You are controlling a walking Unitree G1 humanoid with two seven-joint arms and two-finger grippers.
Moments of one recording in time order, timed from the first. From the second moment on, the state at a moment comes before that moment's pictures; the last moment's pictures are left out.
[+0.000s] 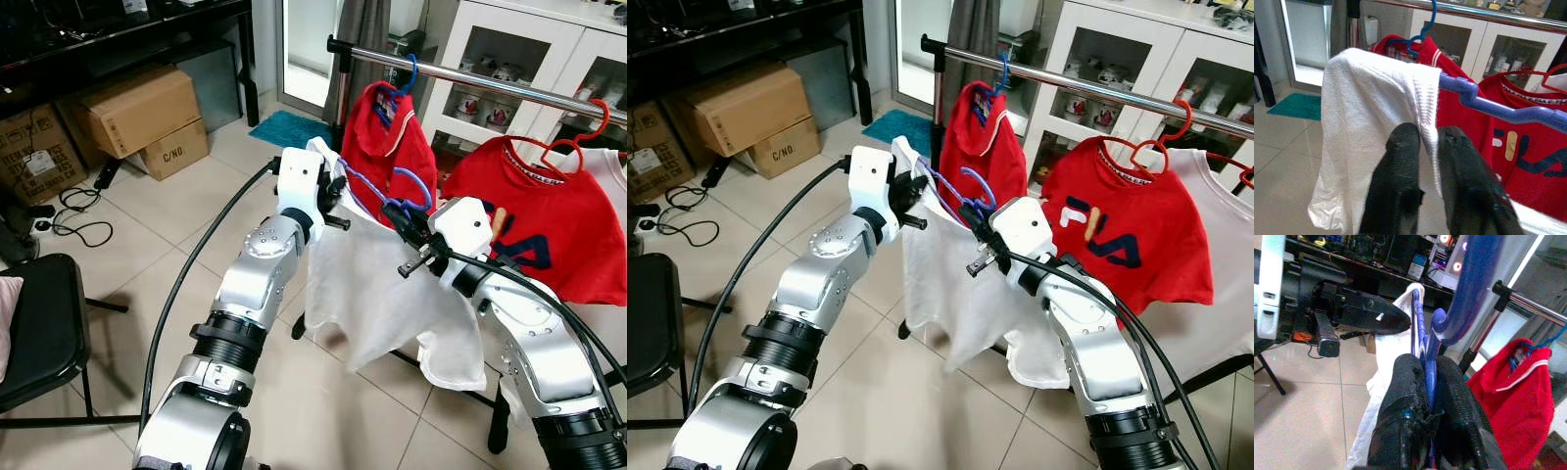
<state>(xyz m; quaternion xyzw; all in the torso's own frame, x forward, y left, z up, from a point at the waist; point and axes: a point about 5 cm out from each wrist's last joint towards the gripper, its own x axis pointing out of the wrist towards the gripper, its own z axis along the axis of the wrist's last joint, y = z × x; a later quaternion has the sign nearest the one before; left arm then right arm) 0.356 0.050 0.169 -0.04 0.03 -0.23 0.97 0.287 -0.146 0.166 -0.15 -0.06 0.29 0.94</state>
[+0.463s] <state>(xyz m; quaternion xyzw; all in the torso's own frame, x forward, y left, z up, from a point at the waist) 0.363 0.073 0.162 -0.04 0.05 -0.20 0.98 0.287 -0.146 0.163 -0.15 -0.05 0.30 0.94</state>
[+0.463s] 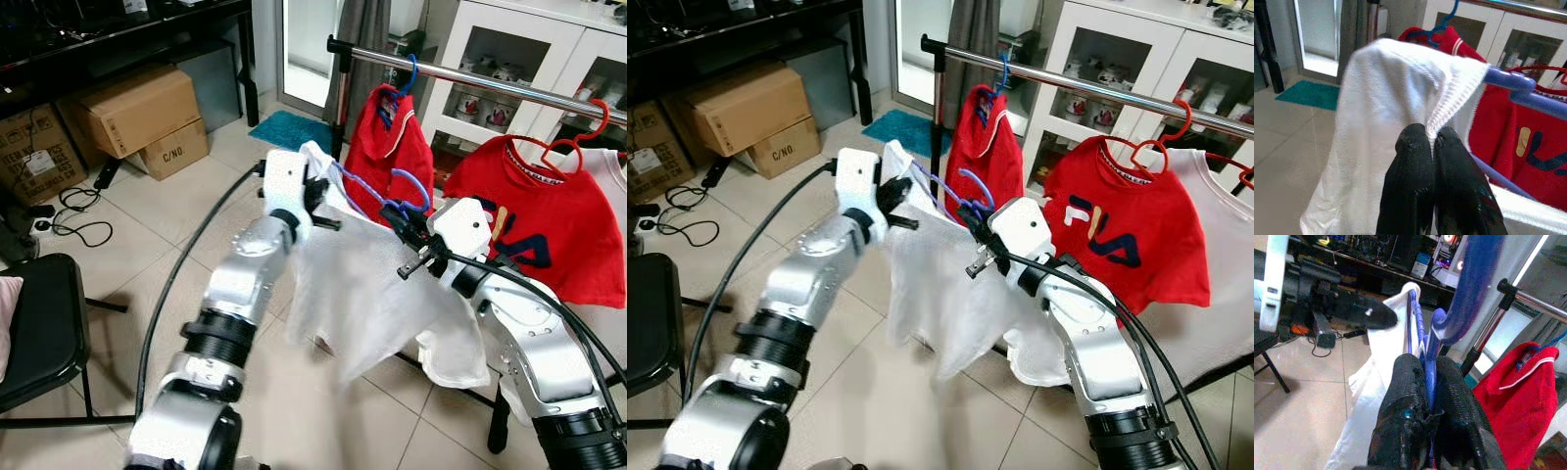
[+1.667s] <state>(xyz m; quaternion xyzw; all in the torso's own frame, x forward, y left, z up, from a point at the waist) 0.365 0.066 0.181 0.08 0.05 -0.33 0.94 0.281 -0.150 0.148 -0.32 0.11 0.38 0.86</state>
